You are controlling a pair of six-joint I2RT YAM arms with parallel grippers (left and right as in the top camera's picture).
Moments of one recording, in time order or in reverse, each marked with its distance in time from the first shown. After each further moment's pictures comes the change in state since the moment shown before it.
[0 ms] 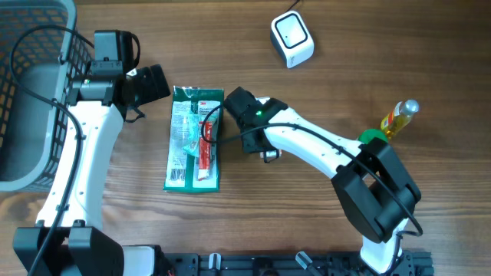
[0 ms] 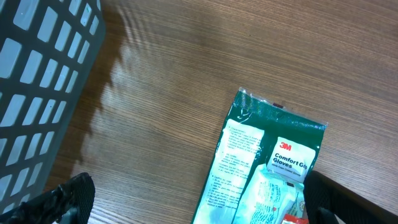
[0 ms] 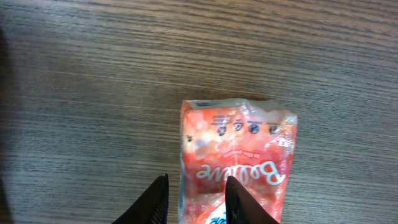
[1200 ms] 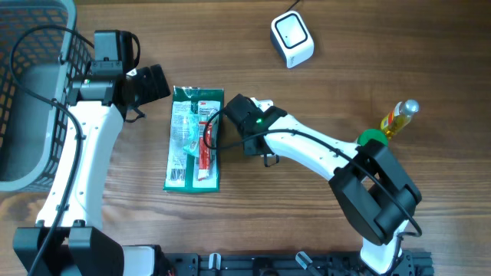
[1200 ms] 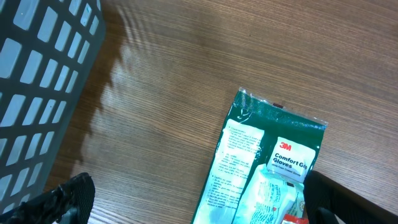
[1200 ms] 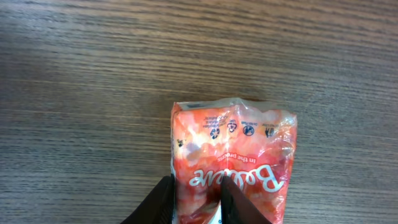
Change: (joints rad) left arm 0.000 0.000 0.000 0.000 0.000 0.000; right arm 0.016 -0.009 -0.073 0.089 0.061 0.034
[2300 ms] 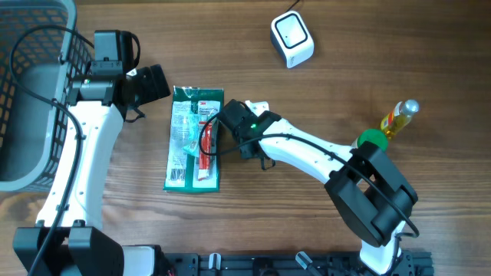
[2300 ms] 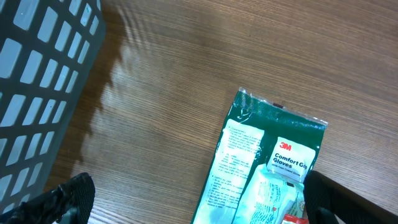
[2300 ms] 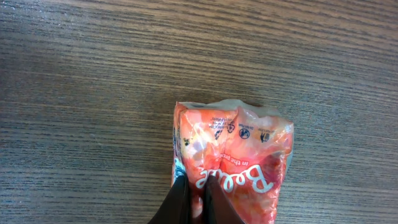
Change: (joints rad) left arm 0.000 0.000 0.000 0.000 0.000 0.000; right arm 0.034 0.009 -0.001 0.005 0.048 0.003
